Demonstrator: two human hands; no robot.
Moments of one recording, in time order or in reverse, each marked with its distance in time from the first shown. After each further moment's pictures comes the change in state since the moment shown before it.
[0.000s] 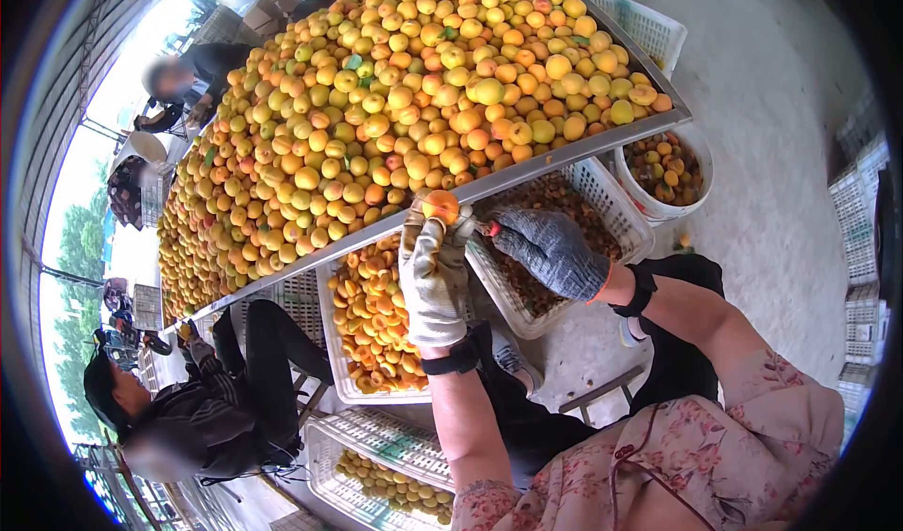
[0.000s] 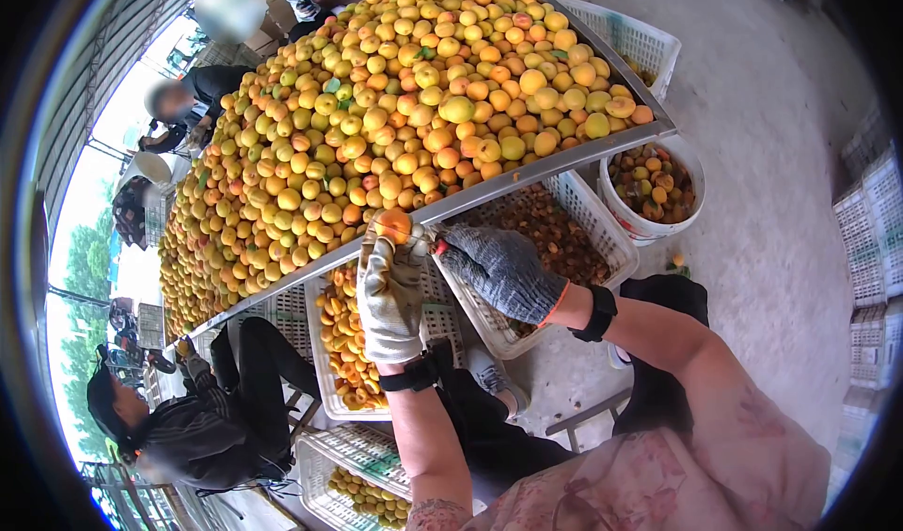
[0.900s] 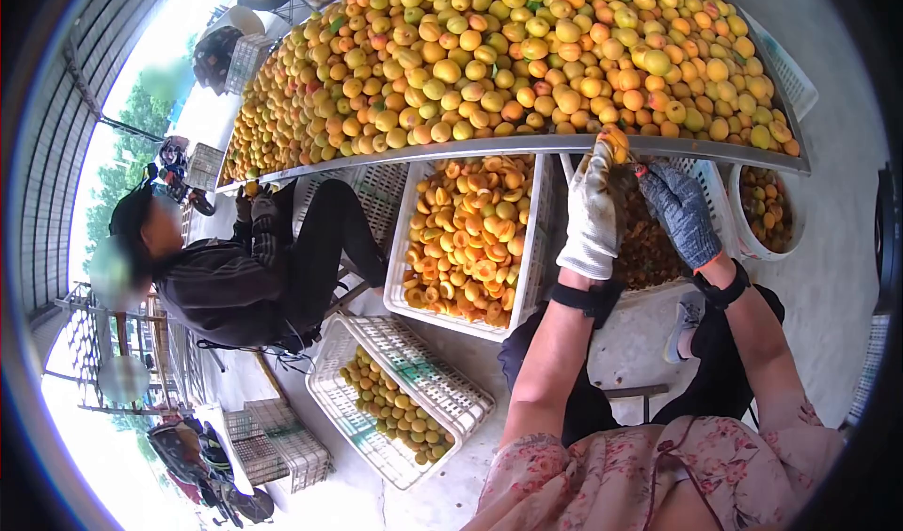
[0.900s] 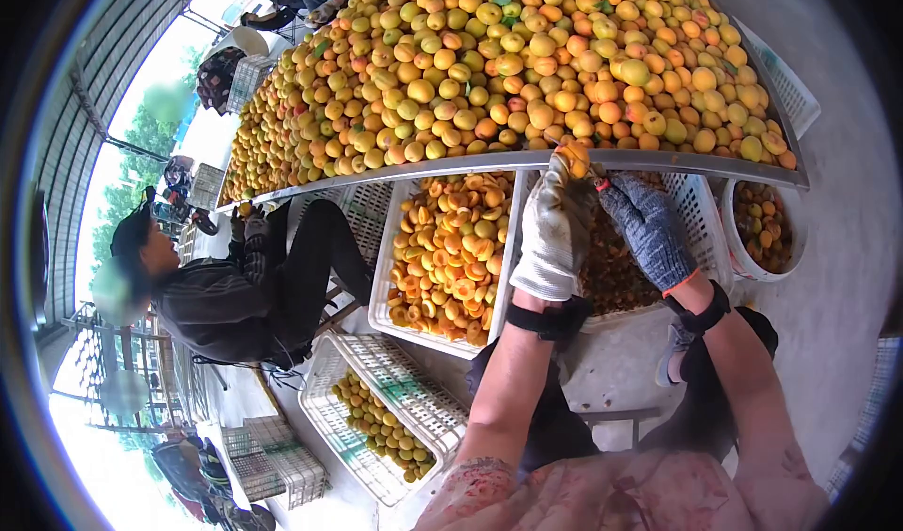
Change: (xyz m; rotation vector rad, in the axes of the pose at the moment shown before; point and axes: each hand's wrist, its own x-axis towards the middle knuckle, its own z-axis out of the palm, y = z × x) left_hand 0.012 -0.045 -0.018 -0.074 0.097 -0.002; right_hand 0.005 0.020 0.017 0.259 -0.146 0.445
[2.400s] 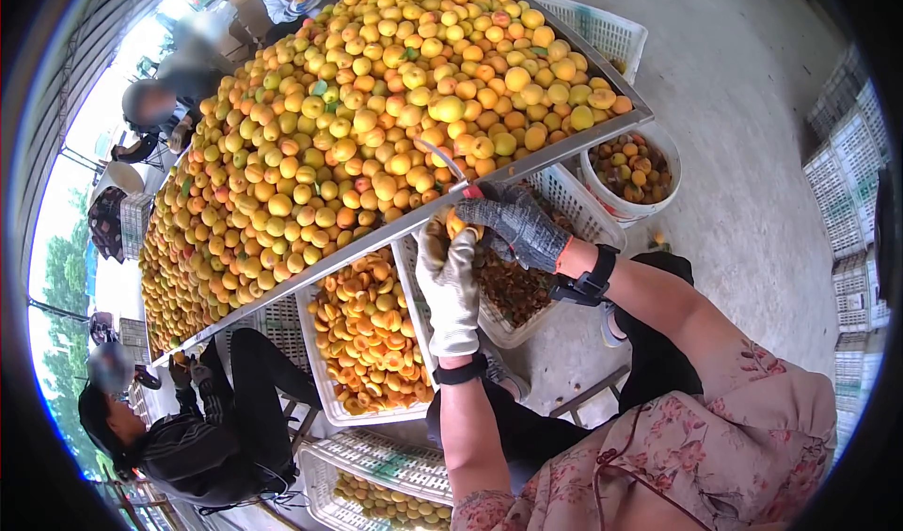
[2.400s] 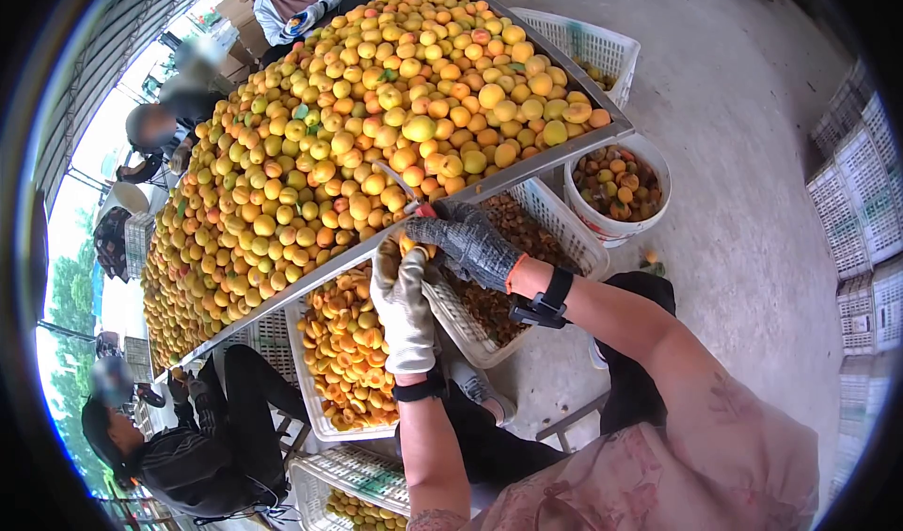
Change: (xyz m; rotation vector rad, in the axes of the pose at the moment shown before) left_hand -0.032 0.002 0.044 0.572 -0.067 0.082; right_hand 0.012 -0.035 -0.028 0.718 -0.014 0.378
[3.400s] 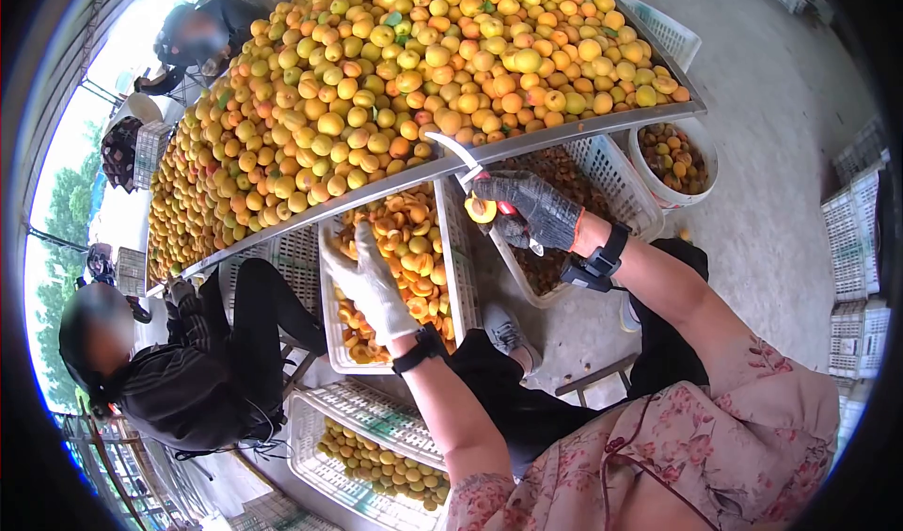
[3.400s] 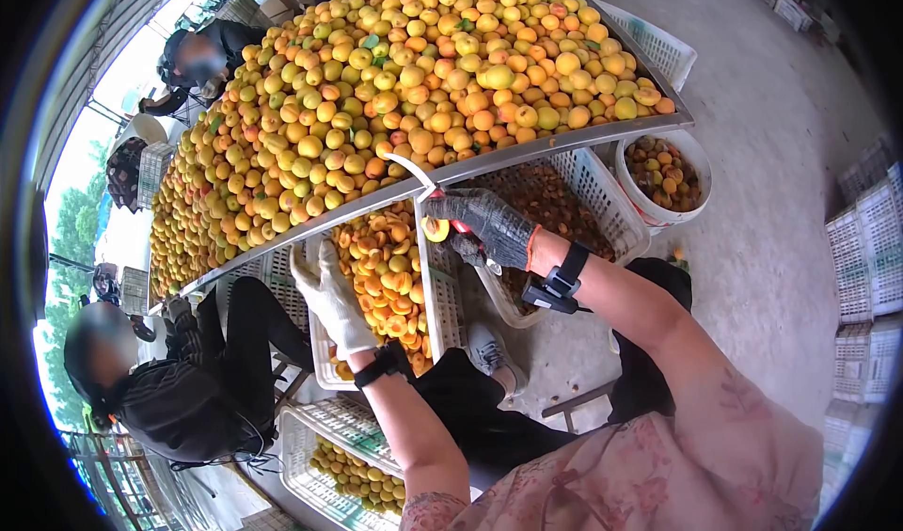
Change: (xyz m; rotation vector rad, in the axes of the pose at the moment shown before) left_hand -0.006 0.028 -0.178 0.626 0.733 0.230; right_hand 0.006 0.048 0.060 0.055 -0.239 0.245
